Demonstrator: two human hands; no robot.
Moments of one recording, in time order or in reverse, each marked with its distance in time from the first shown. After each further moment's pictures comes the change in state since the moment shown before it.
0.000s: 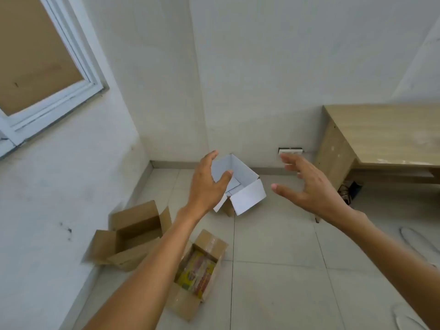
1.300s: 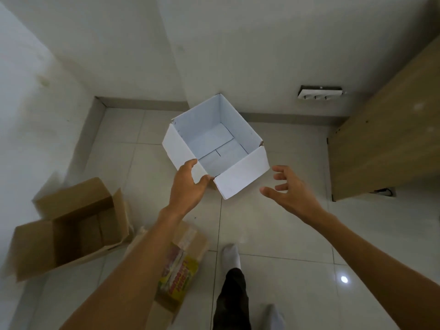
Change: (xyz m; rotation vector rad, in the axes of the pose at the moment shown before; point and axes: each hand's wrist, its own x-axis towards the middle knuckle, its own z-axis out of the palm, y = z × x) left_hand 0.275 -0.370 0.267 0.121 -0.220 -0.549; right_hand 0.289 0.393 0.261 0.228 -0.379 0.662
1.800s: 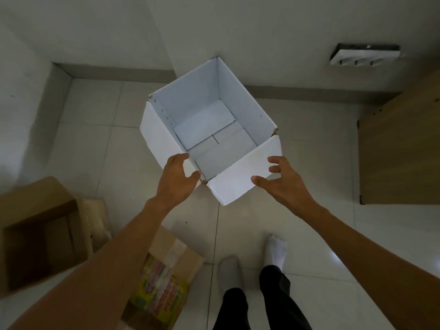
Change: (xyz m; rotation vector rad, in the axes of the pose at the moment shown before) left_hand 0.152 -0.120 0.101 0.147 -0.077 -0.109; right_hand 0.186 0.087 0.083 0.114 -0.041 0.177
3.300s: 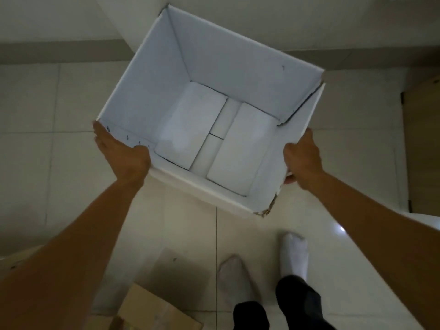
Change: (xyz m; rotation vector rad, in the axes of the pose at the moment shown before) left_hand 0.227 -0.085 0.068 -0.202 0.436 -0.168; right_hand 0.237 0.053 0.036 0.110 0.267 0.409
